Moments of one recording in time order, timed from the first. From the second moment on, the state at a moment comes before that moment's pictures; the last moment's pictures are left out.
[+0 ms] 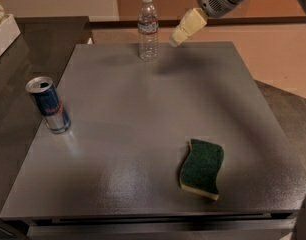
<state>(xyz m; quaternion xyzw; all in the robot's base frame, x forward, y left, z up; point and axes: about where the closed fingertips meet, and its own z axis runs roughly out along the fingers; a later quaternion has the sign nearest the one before) 0.709 -0.101 0.991 -0.50 0.77 0.06 0.40</state>
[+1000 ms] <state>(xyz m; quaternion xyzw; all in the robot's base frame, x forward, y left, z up) 0.741 -0.044 0.976 -0.48 0.74 0.10 0.46</state>
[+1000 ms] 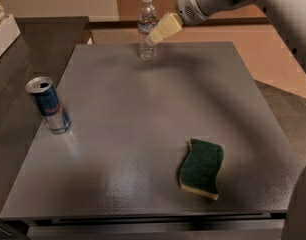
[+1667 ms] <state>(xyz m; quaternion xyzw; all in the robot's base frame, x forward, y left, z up) 0.767 -0.030 0.961 -0.48 0.74 0.13 0.46</state>
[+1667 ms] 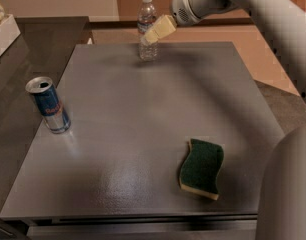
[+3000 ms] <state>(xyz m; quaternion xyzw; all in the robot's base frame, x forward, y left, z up) 0.805 -0.004 0.956 -0.46 0.75 0.15 0.46</state>
